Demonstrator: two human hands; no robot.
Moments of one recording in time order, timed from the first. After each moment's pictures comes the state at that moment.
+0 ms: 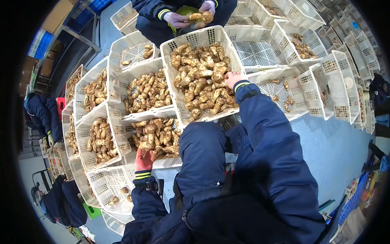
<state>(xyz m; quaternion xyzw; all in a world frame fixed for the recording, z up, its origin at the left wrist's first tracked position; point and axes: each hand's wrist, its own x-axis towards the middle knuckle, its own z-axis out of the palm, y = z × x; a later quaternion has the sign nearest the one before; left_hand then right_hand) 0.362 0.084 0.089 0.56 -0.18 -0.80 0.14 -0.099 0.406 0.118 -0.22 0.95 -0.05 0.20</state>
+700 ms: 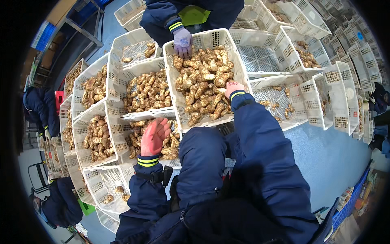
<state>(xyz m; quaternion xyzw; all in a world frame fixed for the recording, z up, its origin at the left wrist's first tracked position) 0.207 0.152 0.193 0.32 -0.35 -0.88 0.05 -0.090 0.387 0.097 -0.22 0.95 0.04 0.22</state>
